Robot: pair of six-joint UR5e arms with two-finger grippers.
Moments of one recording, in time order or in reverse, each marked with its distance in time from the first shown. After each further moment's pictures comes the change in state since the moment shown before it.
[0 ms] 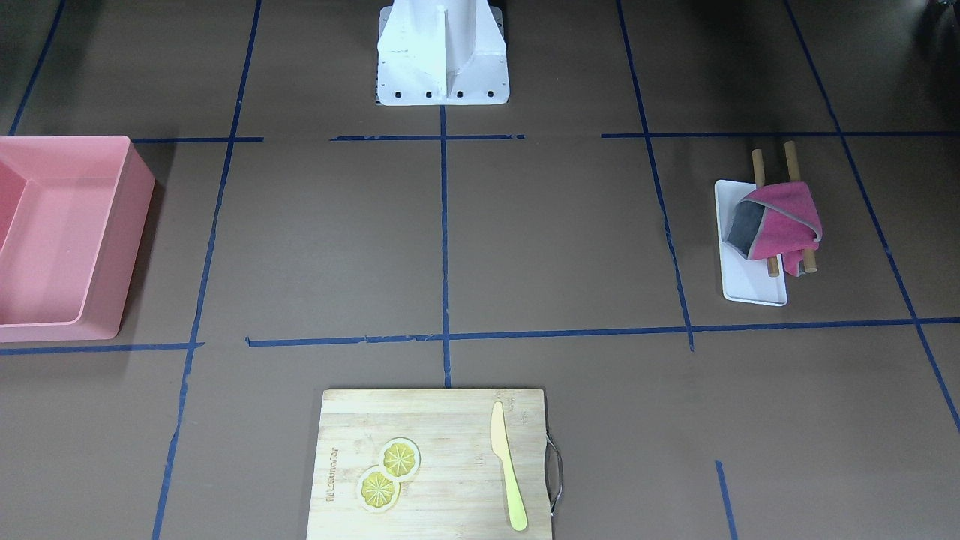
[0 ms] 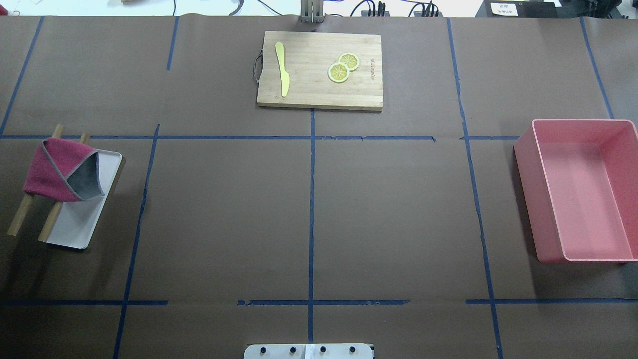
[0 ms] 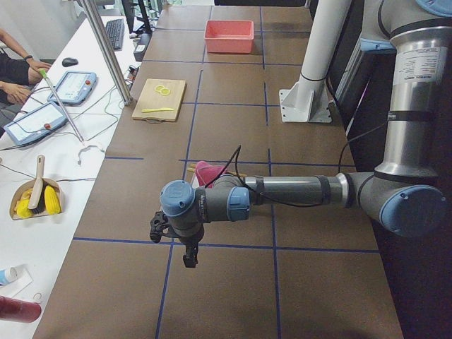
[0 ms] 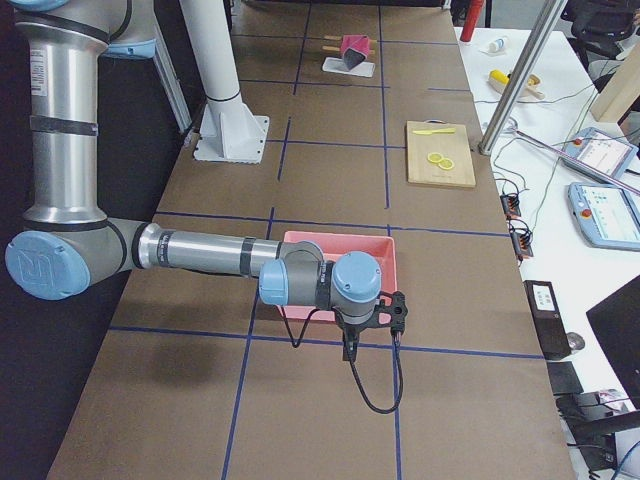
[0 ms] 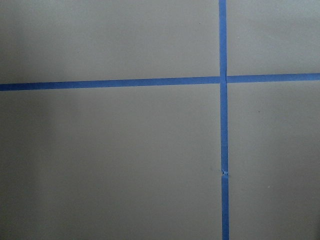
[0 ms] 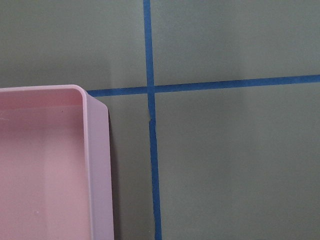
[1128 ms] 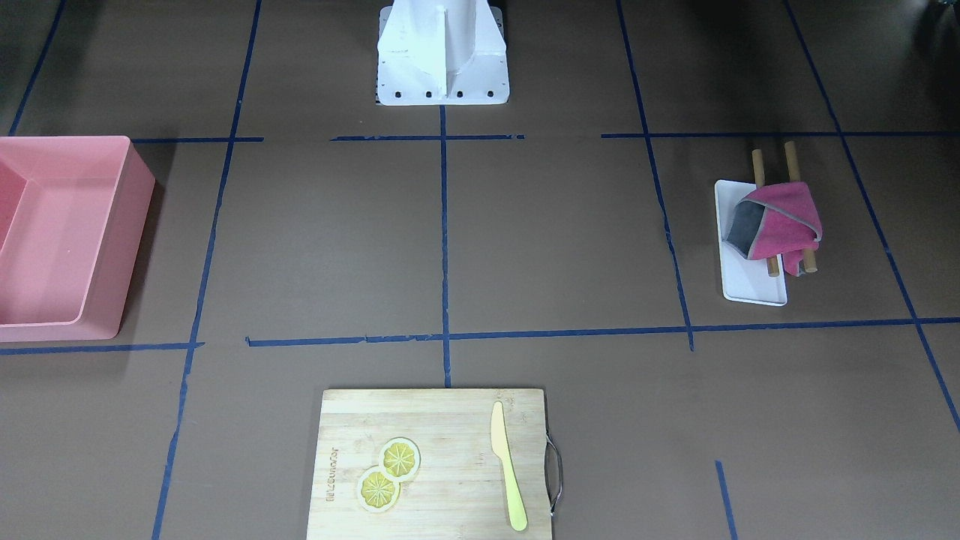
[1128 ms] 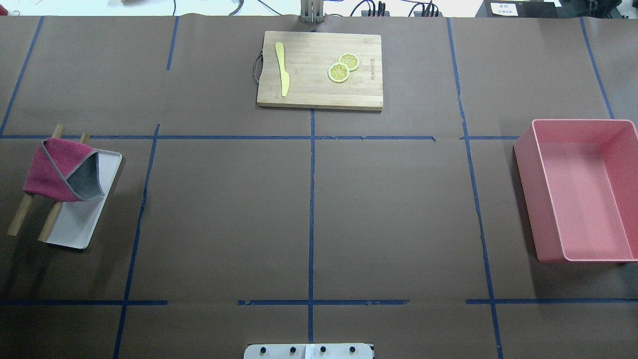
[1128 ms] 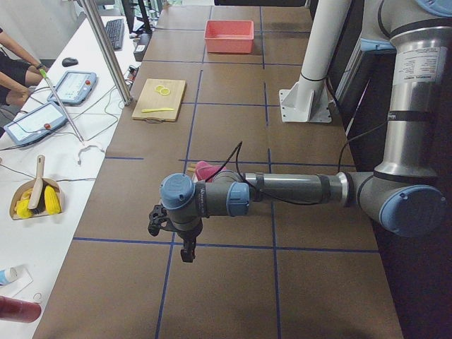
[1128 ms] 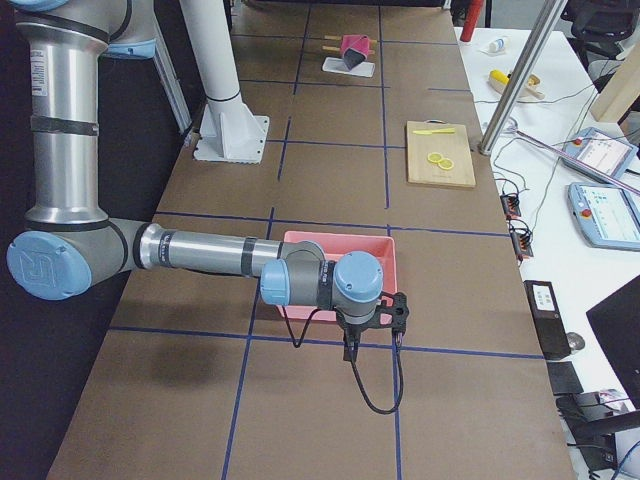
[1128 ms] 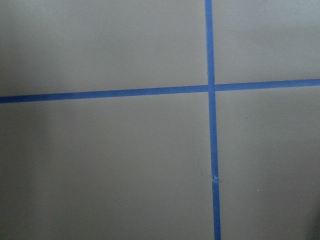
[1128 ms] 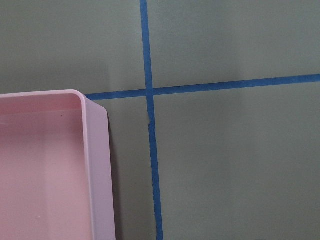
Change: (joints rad) left arm 0.001 0.002 -0.082 0.000 -0.005 -0.001; right arm 0.000 0.005 0.000 -0.001 0.001 0.020
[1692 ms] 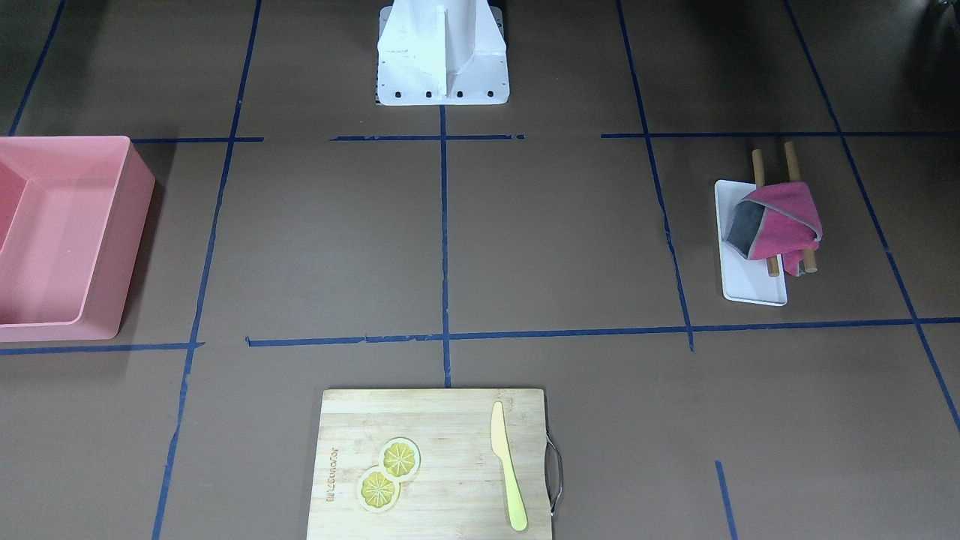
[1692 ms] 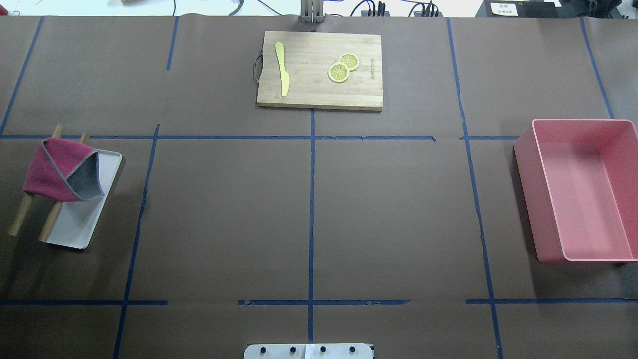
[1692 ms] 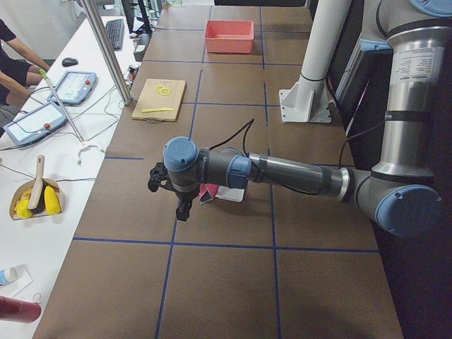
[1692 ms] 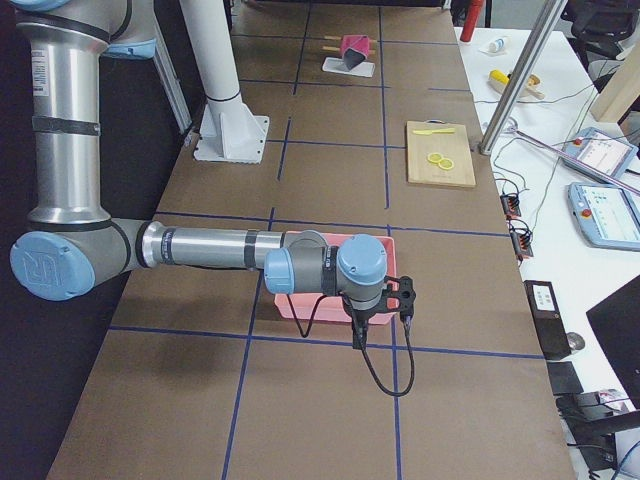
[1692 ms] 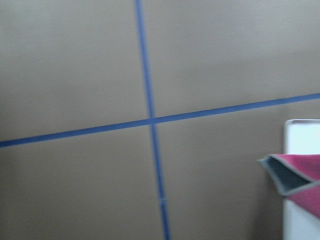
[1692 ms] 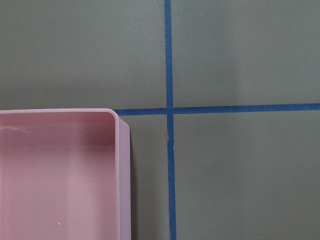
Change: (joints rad) left arm 0.086 -0.003 -0.129 -0.055 -0.195 -0.099; right arm -0.001 0.016 0.050 0.005 0.001 -0.001
